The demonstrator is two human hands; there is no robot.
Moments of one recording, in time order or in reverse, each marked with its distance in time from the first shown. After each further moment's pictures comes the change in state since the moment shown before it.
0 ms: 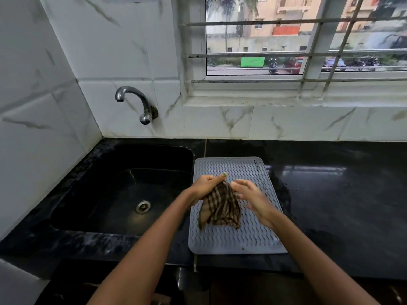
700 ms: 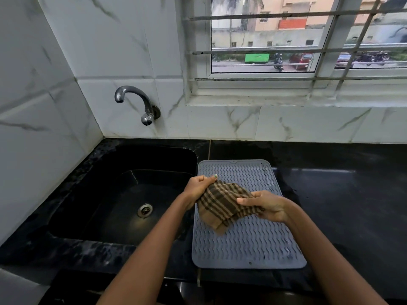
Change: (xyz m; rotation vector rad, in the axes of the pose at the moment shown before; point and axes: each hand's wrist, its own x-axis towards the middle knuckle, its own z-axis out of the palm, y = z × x) left_hand 0.029 -0.016 -0.029 -0.184 0.158 -0.048; right_hand 0.028 -0.022 -0.026 0.044 -0.274 0.254
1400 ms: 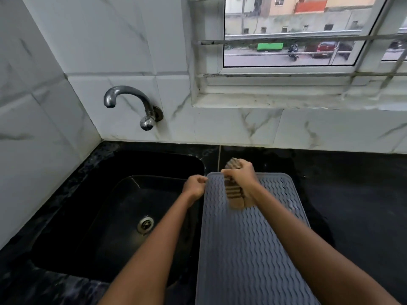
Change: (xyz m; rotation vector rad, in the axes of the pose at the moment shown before) left_hand 0.107 0.009 -0.038 0.308 0.222 -0.066; right_hand 0.174 -0.082 0.018 -0.153 0.514 -0.320
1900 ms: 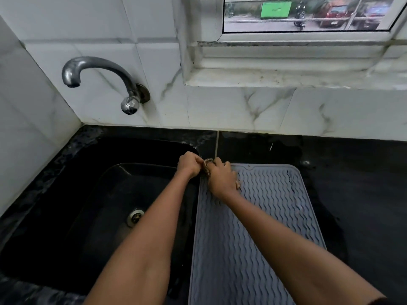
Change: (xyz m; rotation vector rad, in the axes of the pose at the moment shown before) left_hand 0.087 0.008 0.003 0.238 0.093 0.011; right_hand 0.052 0.068 0.071 -0.991 -0.018 -0.361
